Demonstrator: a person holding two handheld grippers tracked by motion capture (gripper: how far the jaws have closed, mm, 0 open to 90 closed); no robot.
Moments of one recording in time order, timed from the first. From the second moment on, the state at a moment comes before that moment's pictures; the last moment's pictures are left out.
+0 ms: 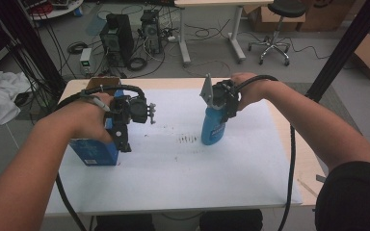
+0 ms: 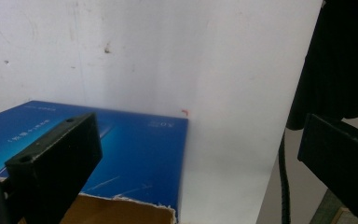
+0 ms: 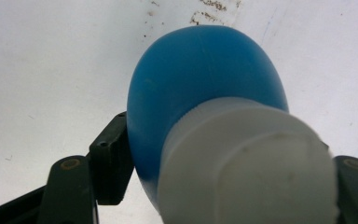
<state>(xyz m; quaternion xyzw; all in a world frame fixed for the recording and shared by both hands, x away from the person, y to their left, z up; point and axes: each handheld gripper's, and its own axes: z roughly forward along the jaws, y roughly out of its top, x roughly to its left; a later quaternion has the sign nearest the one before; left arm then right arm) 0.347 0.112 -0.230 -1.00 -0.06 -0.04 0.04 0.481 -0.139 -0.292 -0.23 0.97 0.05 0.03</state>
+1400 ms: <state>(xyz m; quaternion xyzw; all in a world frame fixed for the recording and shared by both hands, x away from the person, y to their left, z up) 0.346 0.116 -0.225 -1.00 -0.05 -0.05 0.03 0.471 -0.142 -0.258 -0.20 0.98 0.04 0.04</state>
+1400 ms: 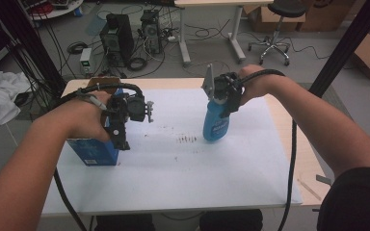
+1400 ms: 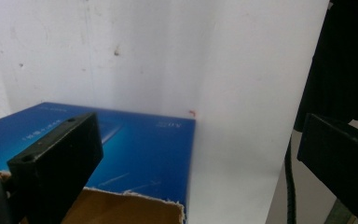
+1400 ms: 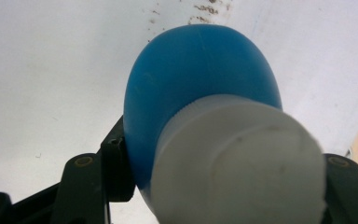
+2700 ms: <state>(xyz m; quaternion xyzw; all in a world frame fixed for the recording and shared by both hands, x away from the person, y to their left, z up) 0.350 0.096 -0.216 -1.00 0.00 -0.05 0.04 0.460 -0.153 -0.220 0.05 1.00 0.02 0.07</state>
